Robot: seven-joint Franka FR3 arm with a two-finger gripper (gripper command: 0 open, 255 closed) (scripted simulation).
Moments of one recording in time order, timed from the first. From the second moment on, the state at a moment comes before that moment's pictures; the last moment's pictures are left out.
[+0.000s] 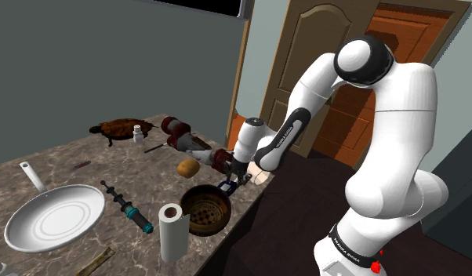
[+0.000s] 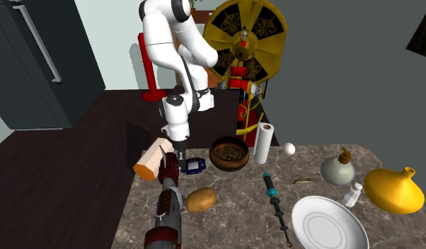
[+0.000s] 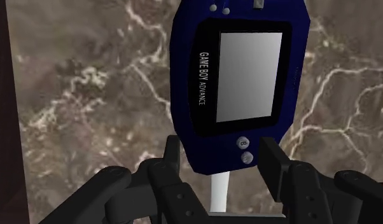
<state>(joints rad) -0.50 0.50 0.40 -2.44 -0.78 2.93 1.90</state>
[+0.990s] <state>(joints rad) -0.60 0.42 0.52 -2.48 -0.67 2.87 1.82</state>
